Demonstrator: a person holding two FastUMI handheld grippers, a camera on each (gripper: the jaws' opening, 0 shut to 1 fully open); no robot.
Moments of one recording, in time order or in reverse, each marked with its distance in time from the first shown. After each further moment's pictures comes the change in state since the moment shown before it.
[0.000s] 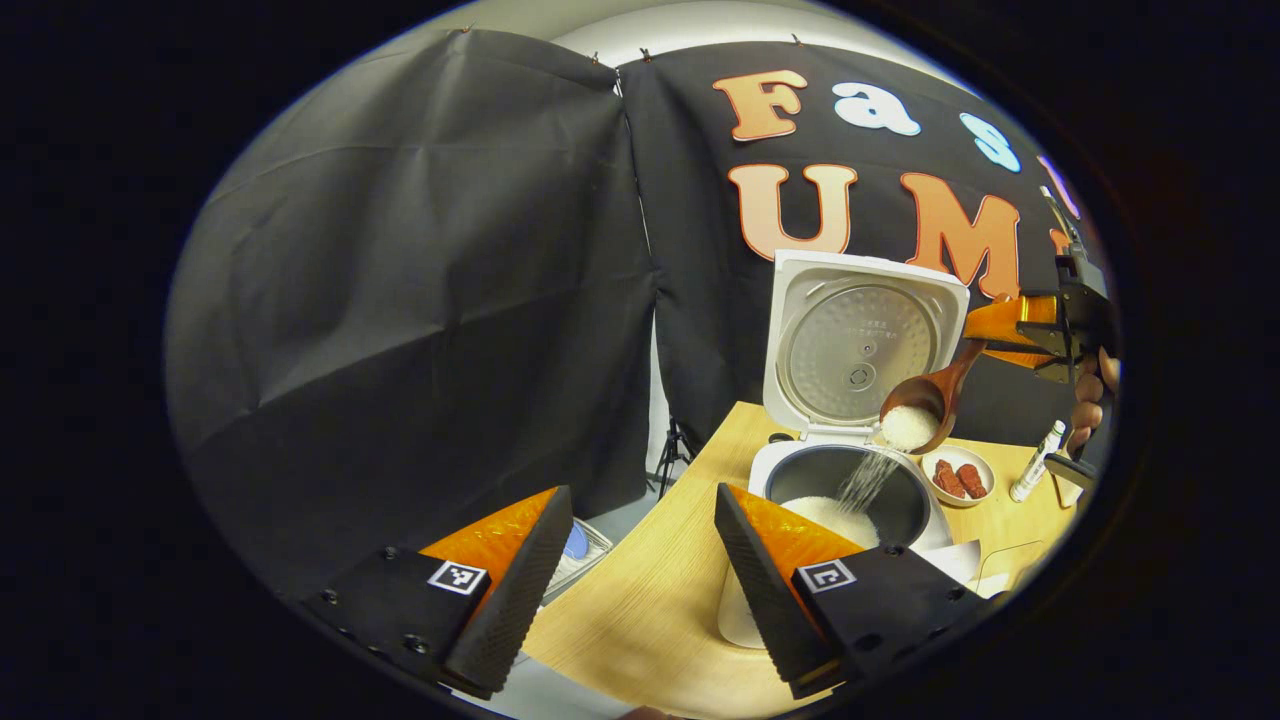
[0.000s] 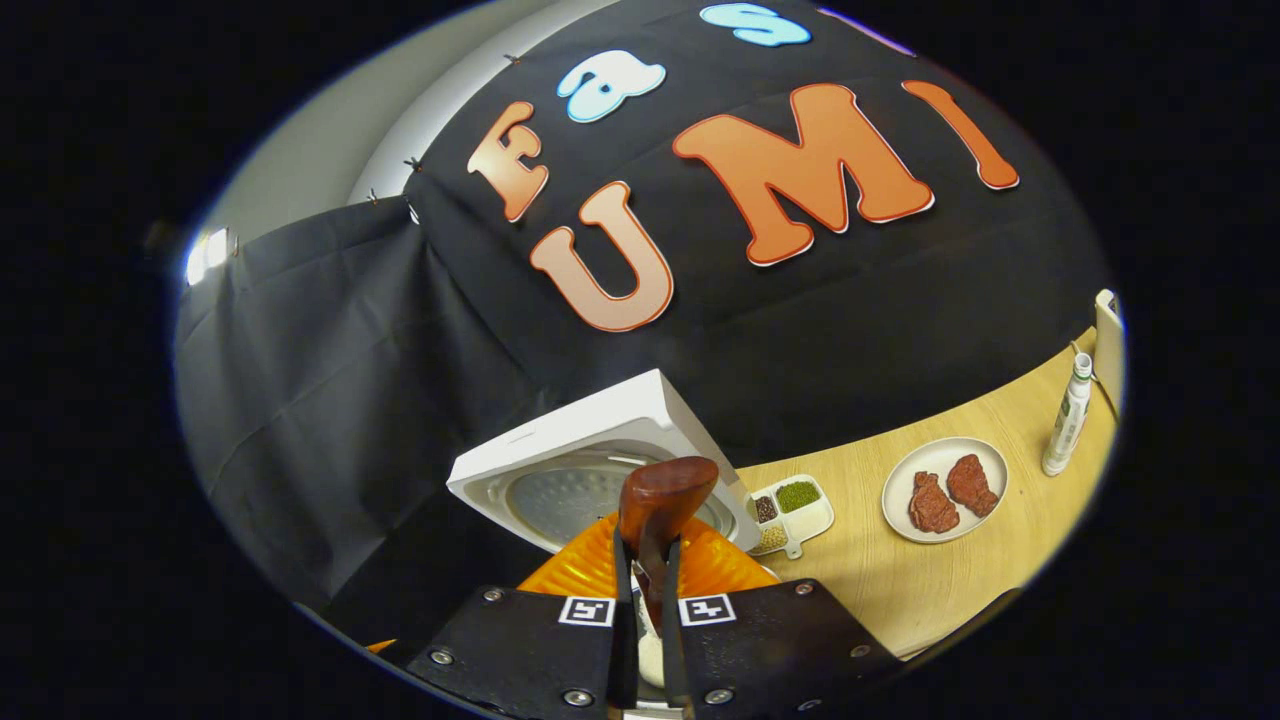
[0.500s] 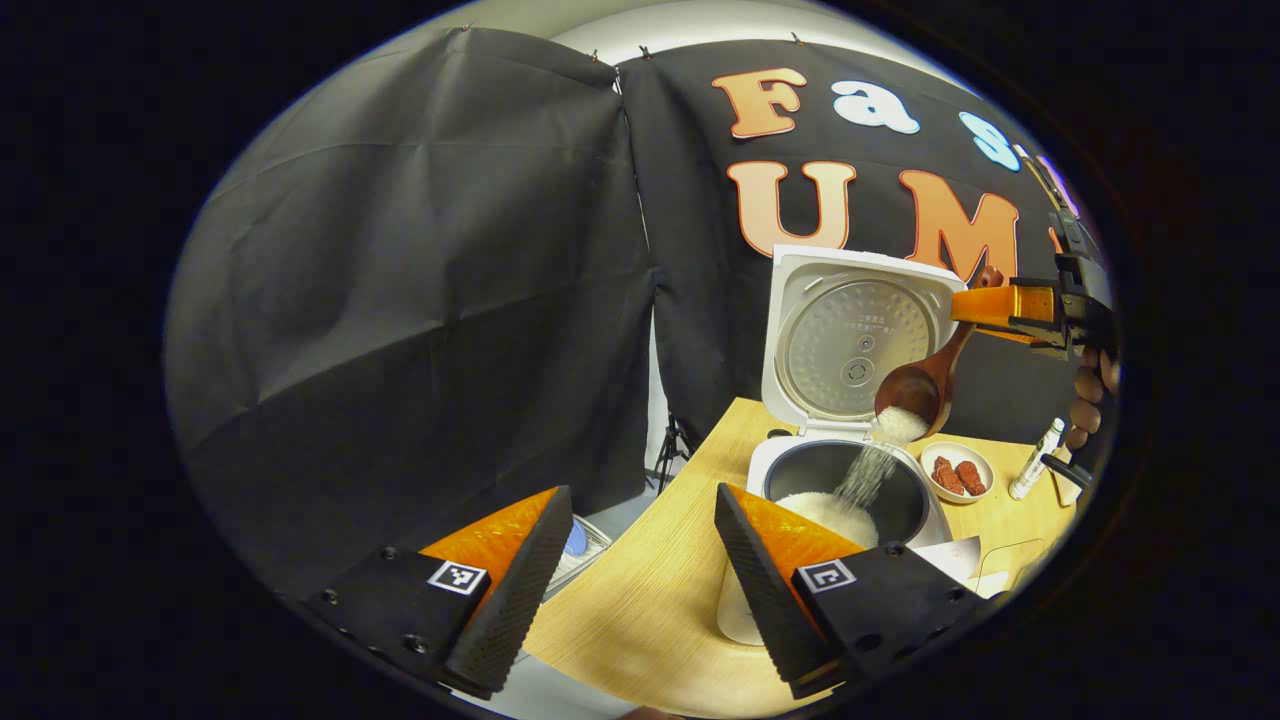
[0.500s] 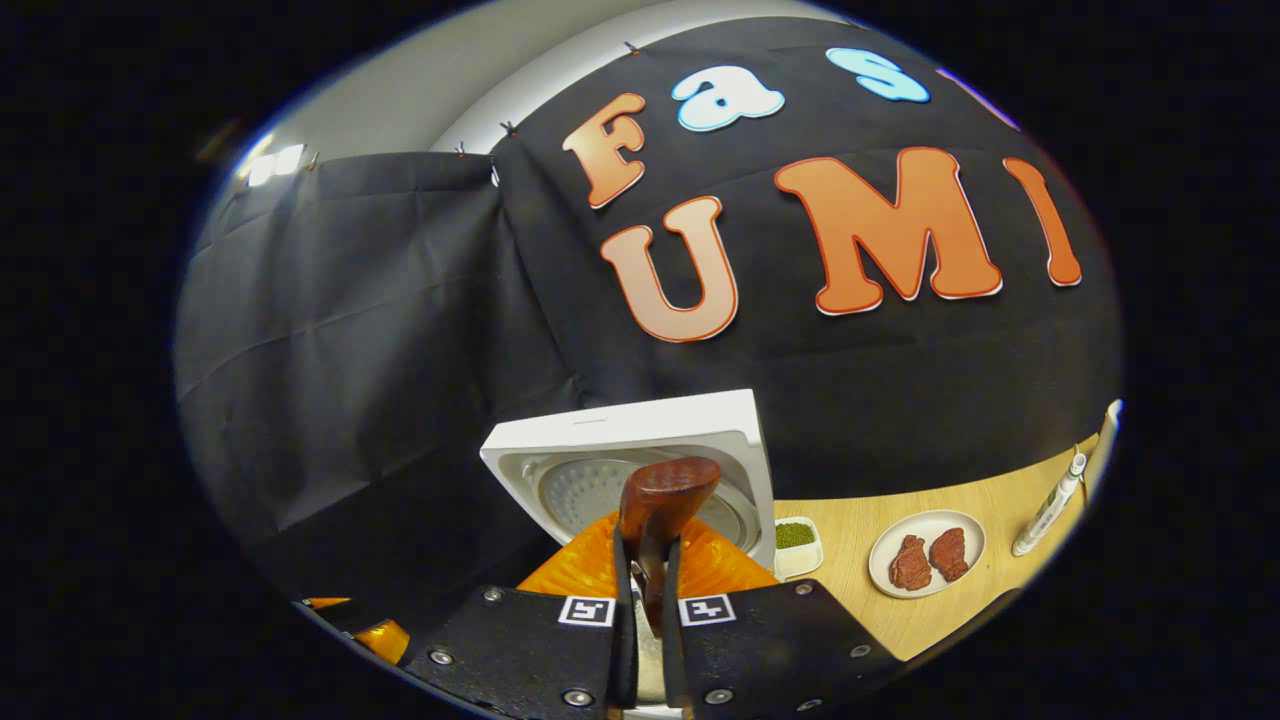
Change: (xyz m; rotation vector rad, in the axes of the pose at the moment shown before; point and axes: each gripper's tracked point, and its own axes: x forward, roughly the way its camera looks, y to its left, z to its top) left arm -0.002 0.004 -0.004 0.000 0.013 -0.005; right arm -0.007 0.036 0.003 -0.274 -0.049 0.062
